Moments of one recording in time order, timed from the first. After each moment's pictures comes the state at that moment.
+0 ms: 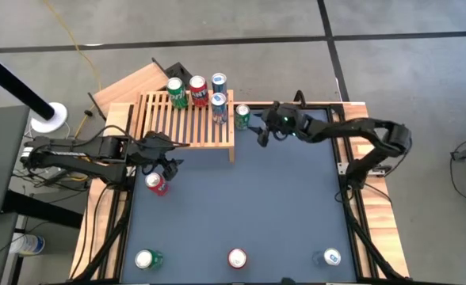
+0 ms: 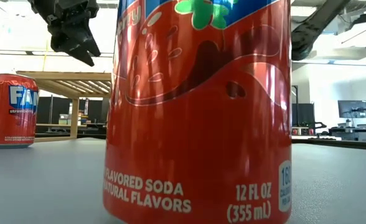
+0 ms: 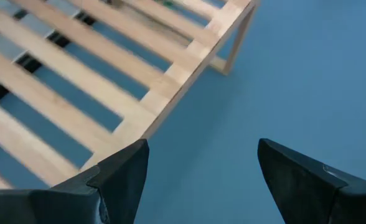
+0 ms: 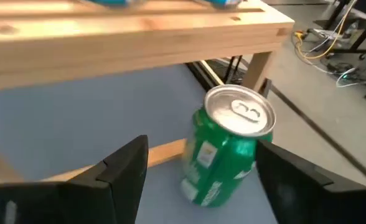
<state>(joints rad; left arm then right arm) -0.01 0.85 0.81 -0.71 -0.39 -0.47 -0.50 1.56 0.76 0.42 -0.03 -0.15</state>
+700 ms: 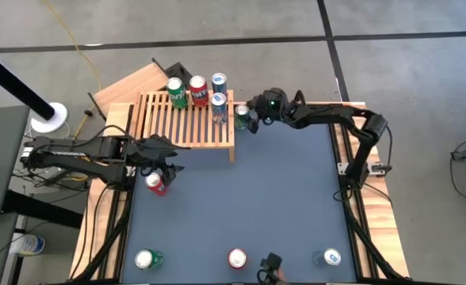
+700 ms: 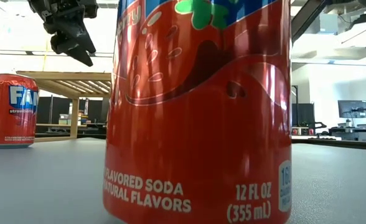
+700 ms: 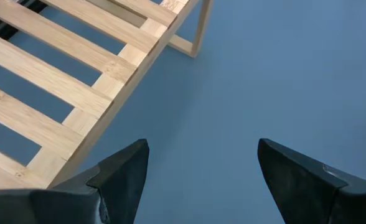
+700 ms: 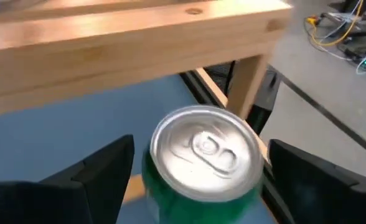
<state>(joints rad) -0.01 0.85 0.82 -0.72 -0.25 -0.46 -0.62 1.81 1.00 0.39 -0.15 -0.14</state>
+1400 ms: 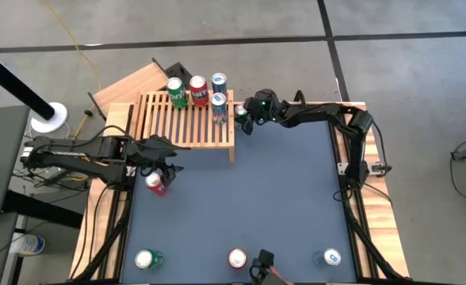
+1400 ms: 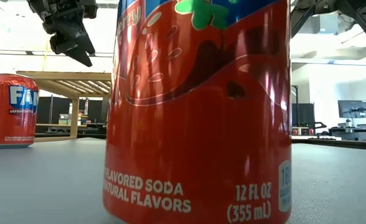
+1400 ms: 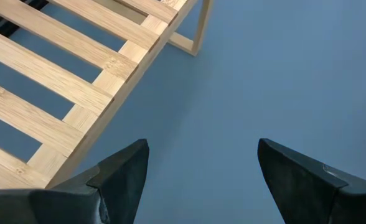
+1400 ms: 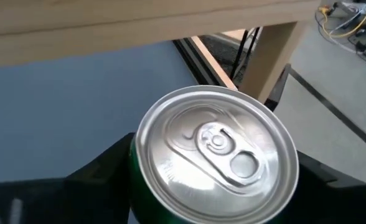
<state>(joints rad) -0.02 0.85 0.82 -0.73 -0.25 -0.46 -0.62 1.95 1.10 0.37 -0.16 -0.19</state>
